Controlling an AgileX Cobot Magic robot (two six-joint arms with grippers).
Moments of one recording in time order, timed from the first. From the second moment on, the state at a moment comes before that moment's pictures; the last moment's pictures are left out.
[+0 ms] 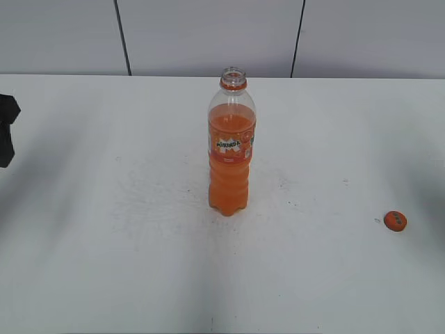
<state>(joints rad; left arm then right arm) -0.19 1.45 -1.15 0.11 1.20 -0.21 -0.07 1.31 -1.01 0.10 1.21 -0.20</state>
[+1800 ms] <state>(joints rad) -0.18 -0.01 -0.56 0.03 1.04 -0.06 -0.07 -0.01 -0.44 0.08 1.02 -0.20</state>
